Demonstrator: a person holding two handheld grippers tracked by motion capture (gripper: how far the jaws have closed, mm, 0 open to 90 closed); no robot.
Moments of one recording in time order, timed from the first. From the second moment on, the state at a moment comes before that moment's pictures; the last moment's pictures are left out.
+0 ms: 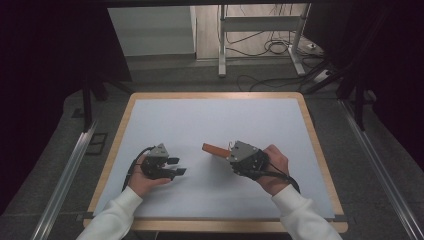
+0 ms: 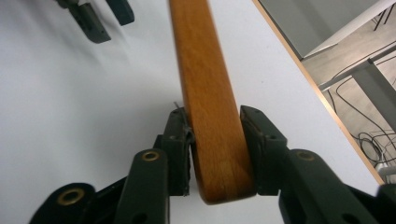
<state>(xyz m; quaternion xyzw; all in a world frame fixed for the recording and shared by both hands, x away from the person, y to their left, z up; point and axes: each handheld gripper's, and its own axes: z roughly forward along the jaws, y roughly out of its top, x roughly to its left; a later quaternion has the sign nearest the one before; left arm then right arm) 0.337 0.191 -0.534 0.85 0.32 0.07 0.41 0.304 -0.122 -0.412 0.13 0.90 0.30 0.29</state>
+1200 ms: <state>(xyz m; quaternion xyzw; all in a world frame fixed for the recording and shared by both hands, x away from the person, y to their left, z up) 0.337 0.190 -0.533 0.85 0.32 0.07 0.42 0.385 -0.143 -0.402 0.25 0.86 0.33 0.29</state>
